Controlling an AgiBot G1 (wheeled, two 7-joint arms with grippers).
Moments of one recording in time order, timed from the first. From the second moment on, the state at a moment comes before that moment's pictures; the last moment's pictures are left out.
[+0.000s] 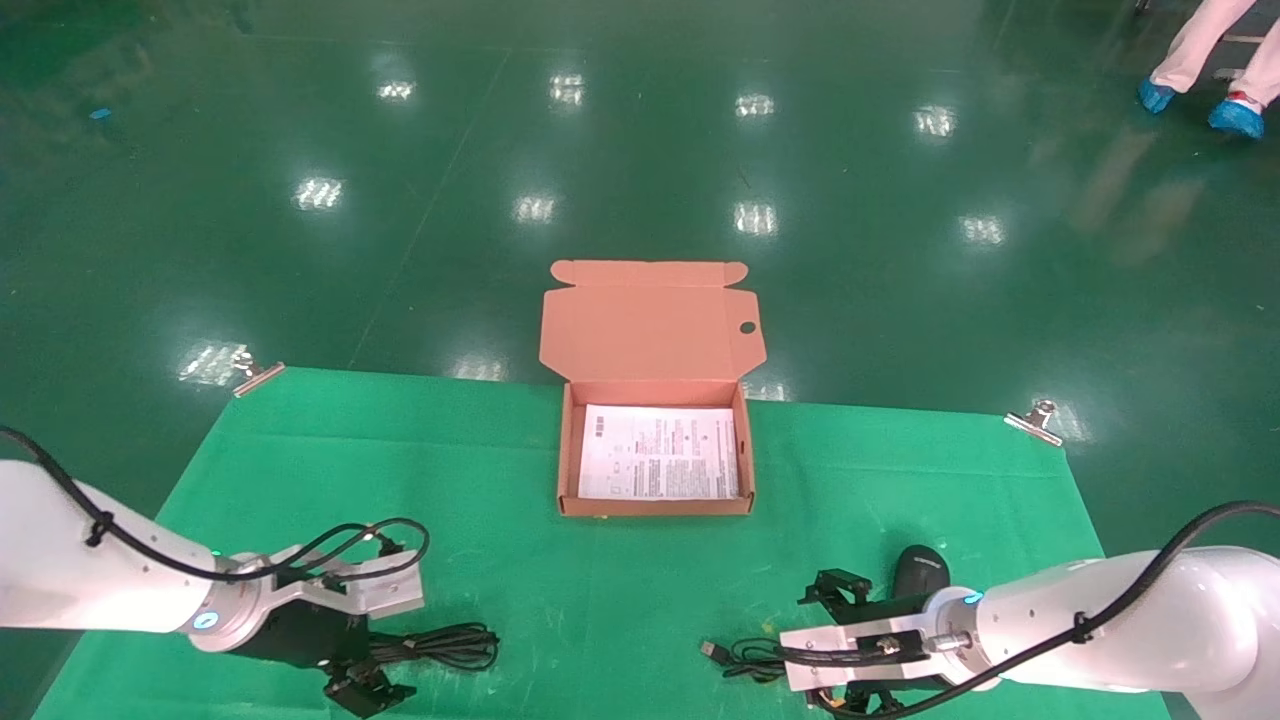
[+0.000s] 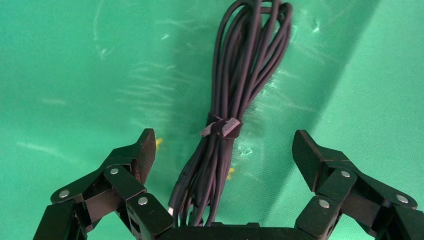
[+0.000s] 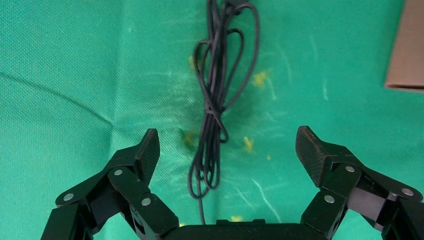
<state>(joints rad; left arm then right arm) -1.40 1.05 0.84 -0.62 1.87 1.15 -0.19 1.22 -1.04 -0.71 1.03 -2.11 -1.12 -0.01</state>
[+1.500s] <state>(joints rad) -1.41 1.06 0.83 -0.57 1.86 1.13 -0.14 1.23 -1.05 -0.71 1.00 -2.11 -1.10 -0.03</state>
